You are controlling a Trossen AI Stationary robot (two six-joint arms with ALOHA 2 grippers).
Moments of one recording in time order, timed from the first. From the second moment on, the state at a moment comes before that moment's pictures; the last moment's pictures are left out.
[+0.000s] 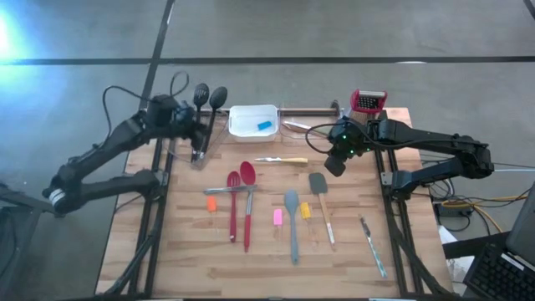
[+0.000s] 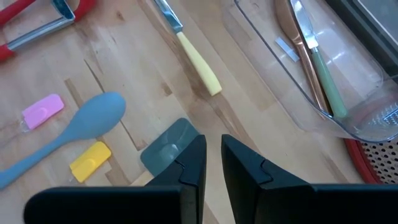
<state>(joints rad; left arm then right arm) 0.72 0.80 0.84 -0.64 0.21 -0.15 -0.27 1.18 1.08 -0.95 0.08 0.33</state>
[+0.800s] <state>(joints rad) -0.29 1.01 0.83 -0.91 -0.16 -1.15 -0.27 1.18 1.08 -0.95 0.08 0.16</state>
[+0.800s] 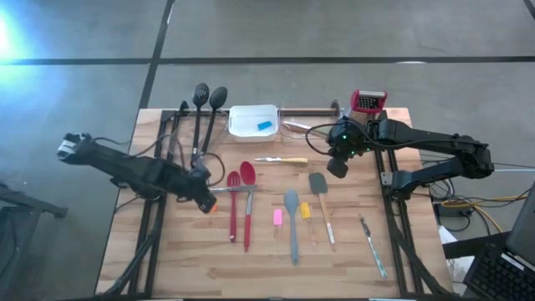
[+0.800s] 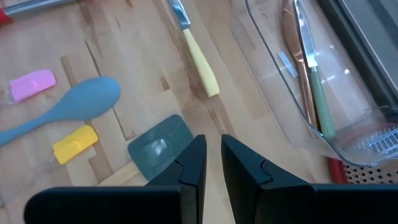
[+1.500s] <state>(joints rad) -0.23 1.33 0.83 -0.94 -0.09 -1.20 -0.27 1.18 1.08 -0.92 0.08 0.16</state>
